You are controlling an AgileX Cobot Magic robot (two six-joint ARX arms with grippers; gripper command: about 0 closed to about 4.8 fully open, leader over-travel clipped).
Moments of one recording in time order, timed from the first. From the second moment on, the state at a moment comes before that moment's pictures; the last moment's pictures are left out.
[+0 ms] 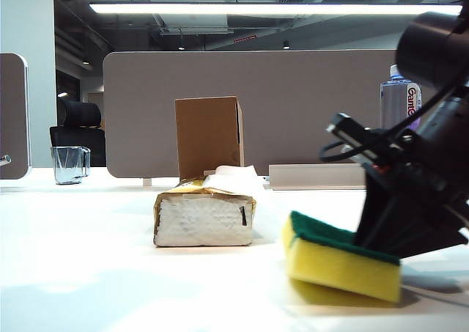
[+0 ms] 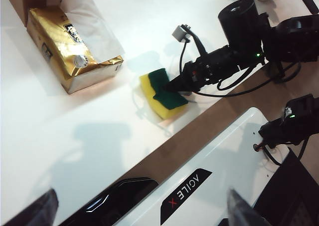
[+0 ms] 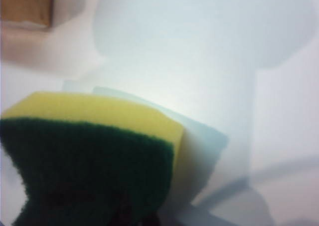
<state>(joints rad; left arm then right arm) -0.07 0.69 1.17 -1.33 0.76 0.14 0.45 1.41 0.54 -0.21 -0.39 0.47</state>
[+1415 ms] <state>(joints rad) -0.07 0.68 1.17 -1.35 0.76 0.14 -0.10 1.18 0.46 -0.49 -0.38 0.26</state>
